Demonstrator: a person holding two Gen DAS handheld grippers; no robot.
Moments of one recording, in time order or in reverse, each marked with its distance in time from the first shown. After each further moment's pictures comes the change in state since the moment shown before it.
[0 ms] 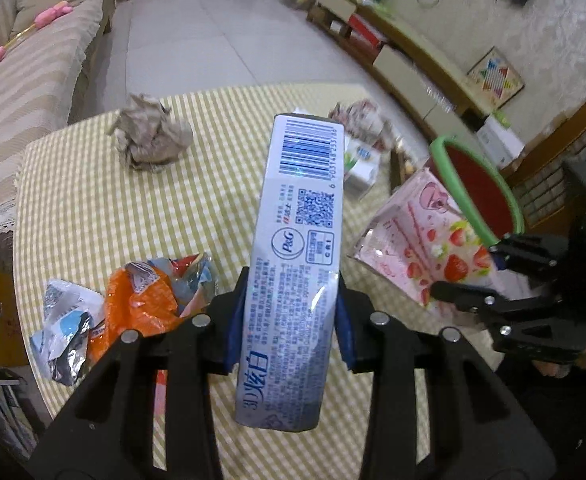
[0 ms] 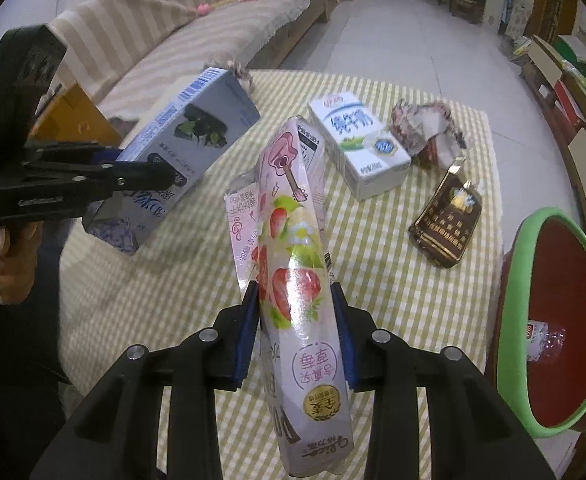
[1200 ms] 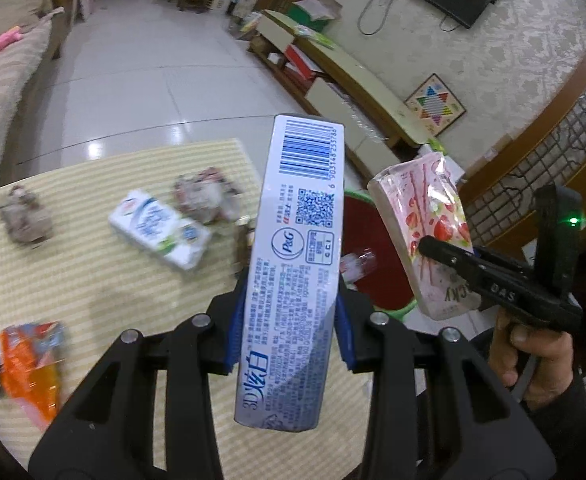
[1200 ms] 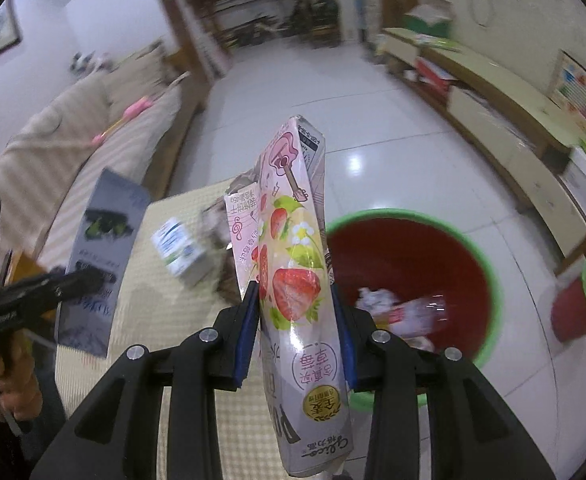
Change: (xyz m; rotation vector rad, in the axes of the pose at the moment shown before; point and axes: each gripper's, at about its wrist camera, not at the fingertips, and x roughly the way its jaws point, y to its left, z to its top) left arm 0.014 -0.146 0.070 0.029 -0.088 -0.195; right arm -0.140 -0.166 -0.038 0.438 -0.261 -0.203
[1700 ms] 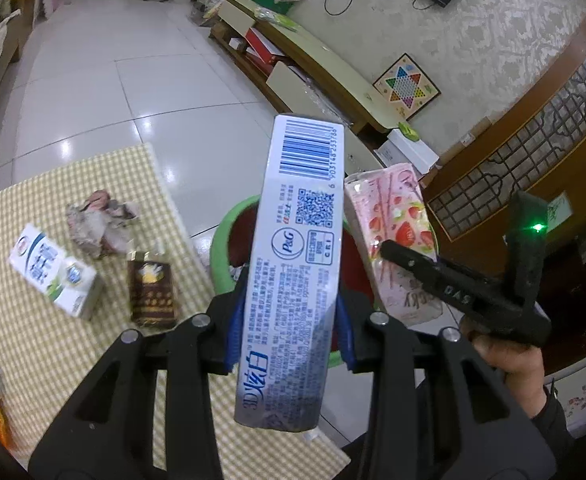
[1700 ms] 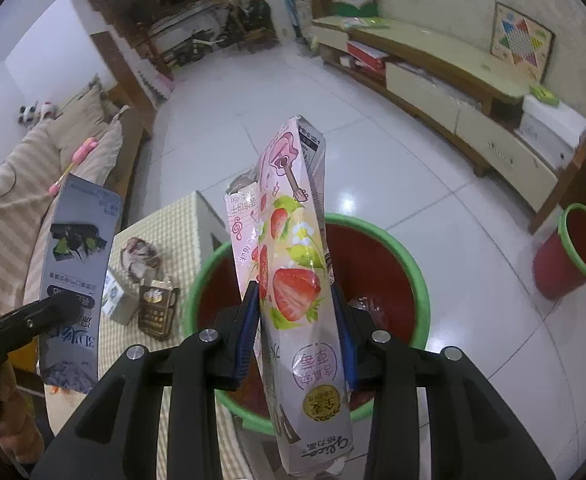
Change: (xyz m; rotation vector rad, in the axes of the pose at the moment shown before) left arm 0.075 -0.074 0.033 0.050 0.051 -0.087; right arm 0.012 -0.080 0.008 0.157 -0.002 -0.101
